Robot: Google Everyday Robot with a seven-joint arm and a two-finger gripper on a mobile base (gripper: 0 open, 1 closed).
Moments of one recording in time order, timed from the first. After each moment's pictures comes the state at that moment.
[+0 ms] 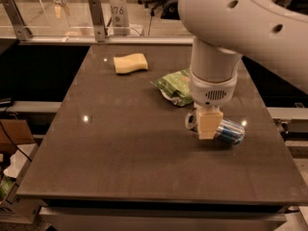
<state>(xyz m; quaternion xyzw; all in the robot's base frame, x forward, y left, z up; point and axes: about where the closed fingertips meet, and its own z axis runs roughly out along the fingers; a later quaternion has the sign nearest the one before) 0.460 -0.111 0.861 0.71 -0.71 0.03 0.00</state>
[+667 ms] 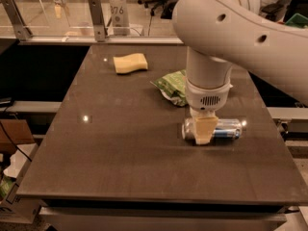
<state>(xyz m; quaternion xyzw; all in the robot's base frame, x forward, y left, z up) 0.465 -0.108 0.840 0.71 -0.70 0.03 0.01</state>
